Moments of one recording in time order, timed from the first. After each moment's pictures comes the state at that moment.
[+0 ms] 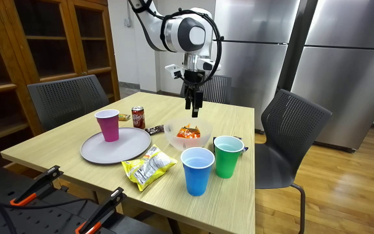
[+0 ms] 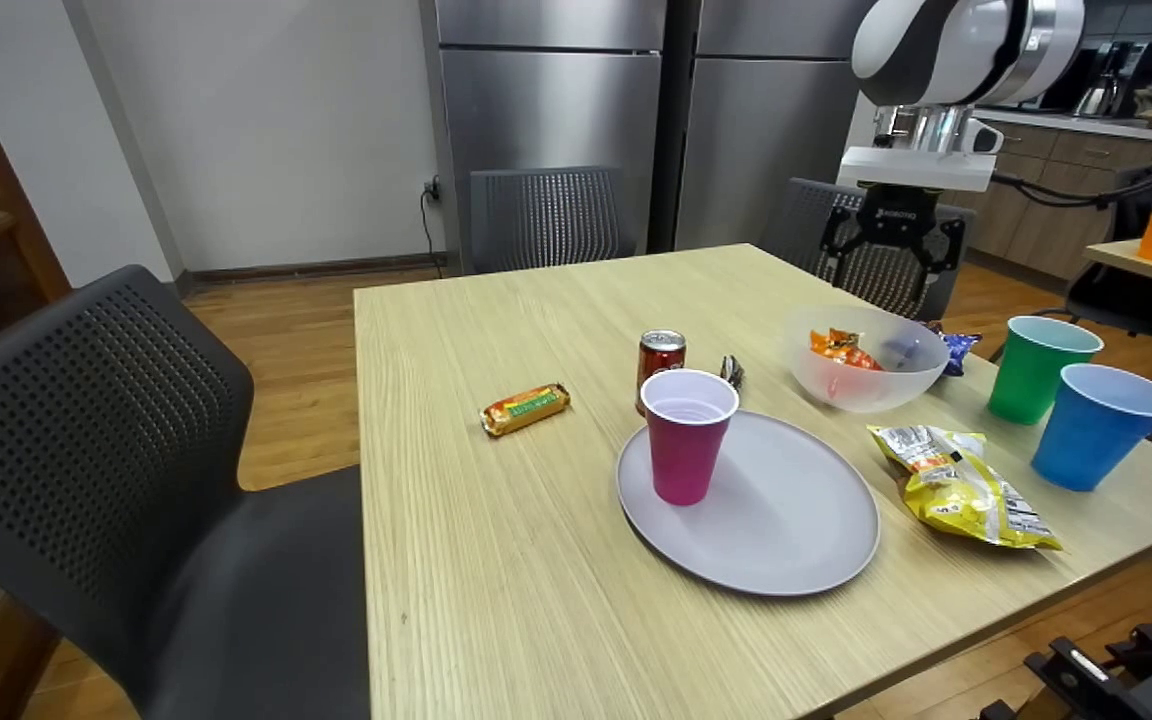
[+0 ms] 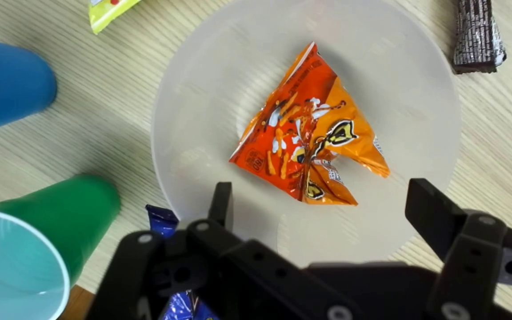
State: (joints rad) arm -0.08 0.56 -0.19 -1.88 0.13 2.36 0.55
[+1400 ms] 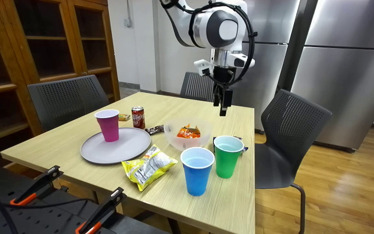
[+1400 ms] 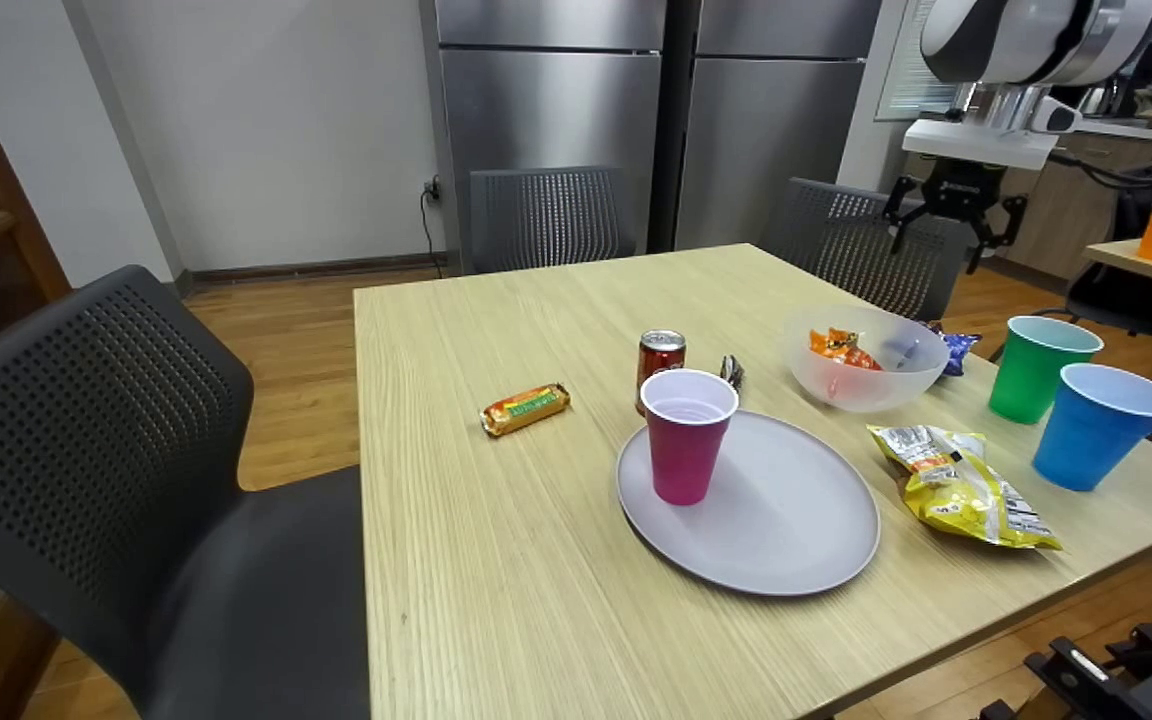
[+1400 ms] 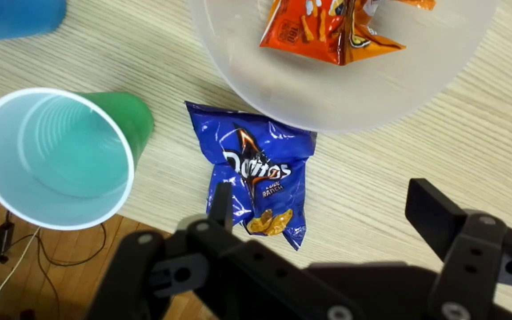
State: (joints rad) arm -0.21 0.60 -0.23 -1.76 0.19 2.36 0.53
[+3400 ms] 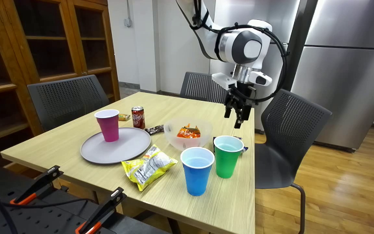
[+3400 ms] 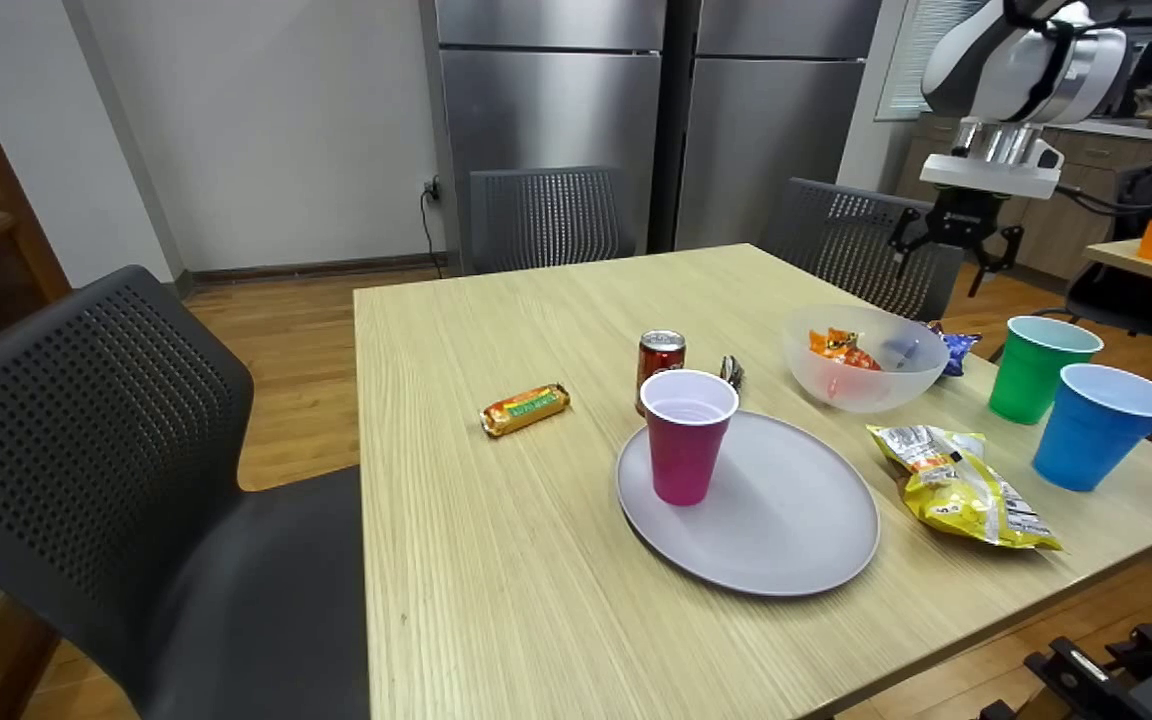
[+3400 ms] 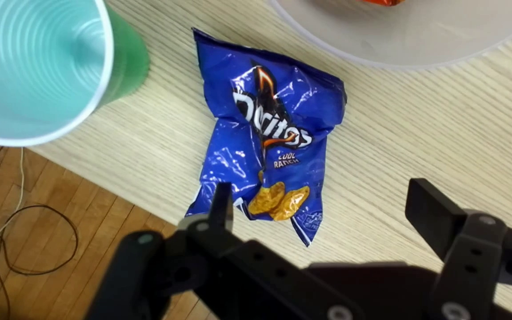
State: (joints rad) arm -0.34 0.86 -0.20 -1.41 0.25 2.16 0.33
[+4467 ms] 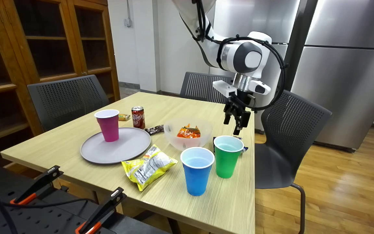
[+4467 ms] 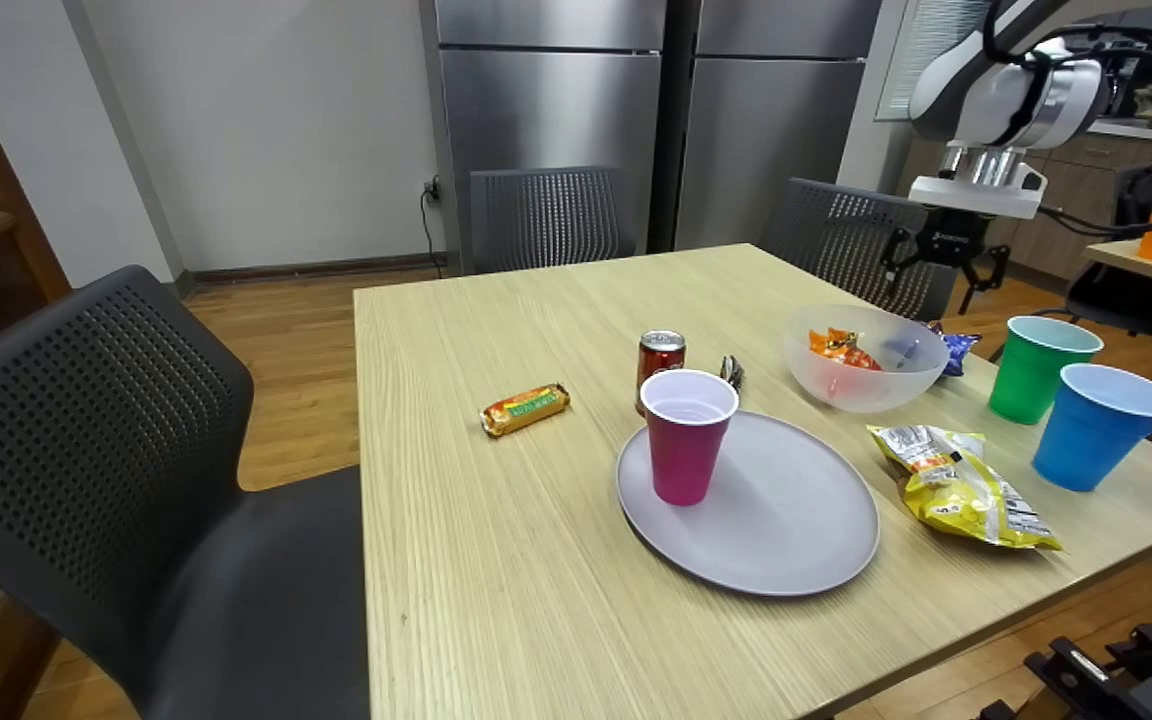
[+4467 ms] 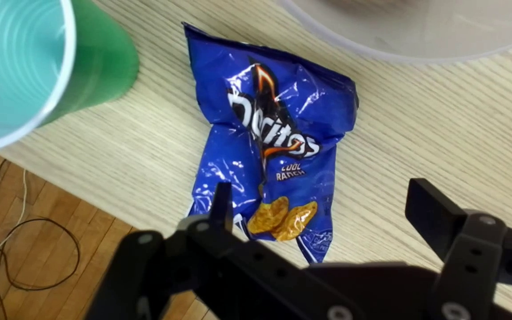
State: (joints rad) arm -0.35 0.96 -0.19 -1.30 0.26 2.11 0.34
